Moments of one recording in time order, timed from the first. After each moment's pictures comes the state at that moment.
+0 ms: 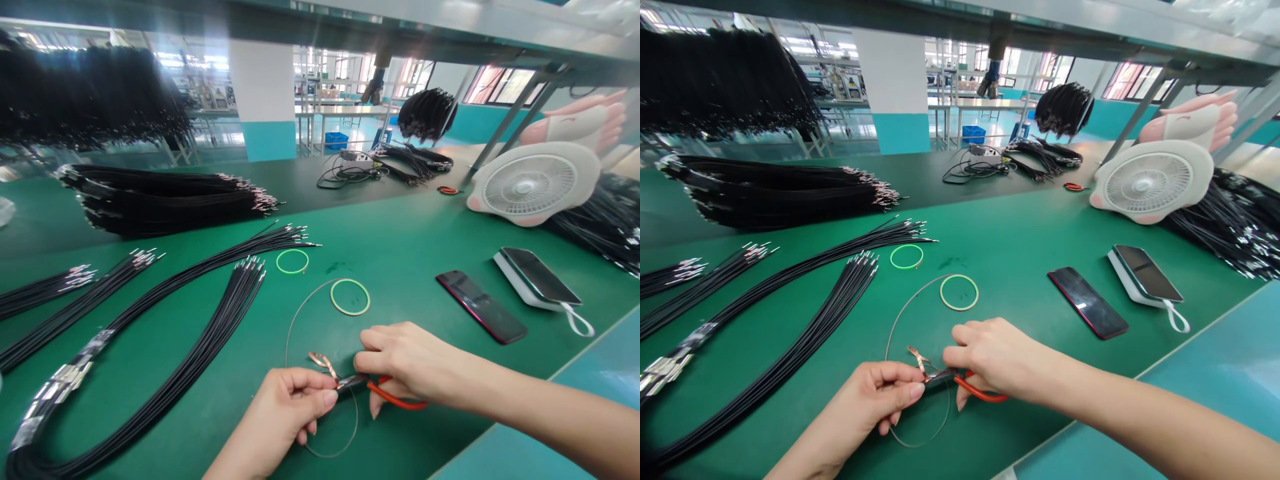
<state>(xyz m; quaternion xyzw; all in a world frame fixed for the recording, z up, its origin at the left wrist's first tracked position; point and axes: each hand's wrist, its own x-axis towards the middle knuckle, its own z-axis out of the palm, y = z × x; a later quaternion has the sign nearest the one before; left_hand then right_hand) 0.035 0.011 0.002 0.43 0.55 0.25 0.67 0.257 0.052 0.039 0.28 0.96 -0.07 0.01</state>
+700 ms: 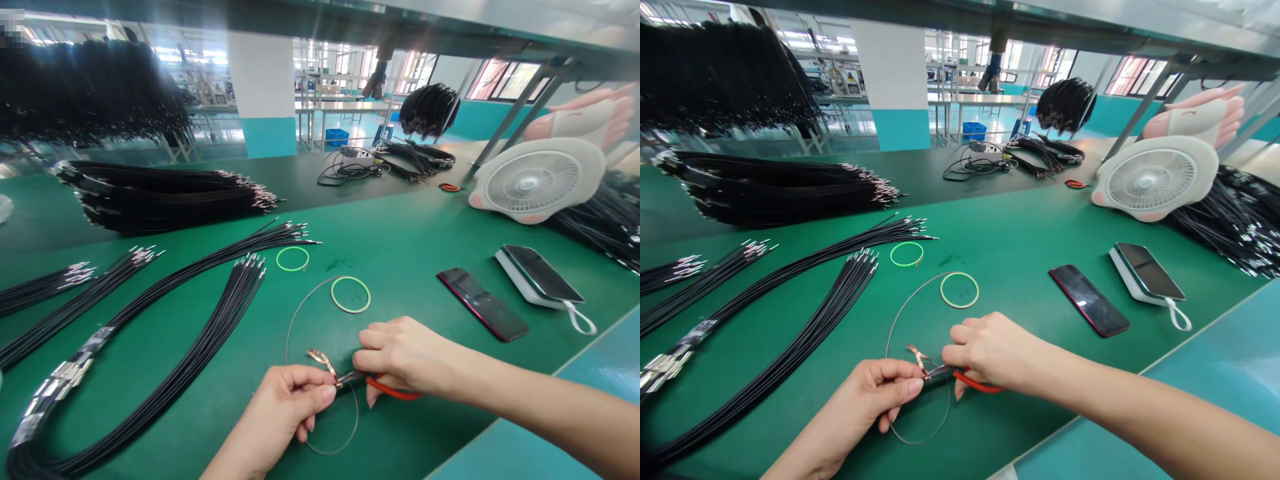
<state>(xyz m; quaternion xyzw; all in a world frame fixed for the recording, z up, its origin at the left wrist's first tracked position) 0.036 0.011 0.005 0.42 0.54 0.26 0.68 0.258 0.056 0.033 0.24 0.97 -0.03 -0.02</state>
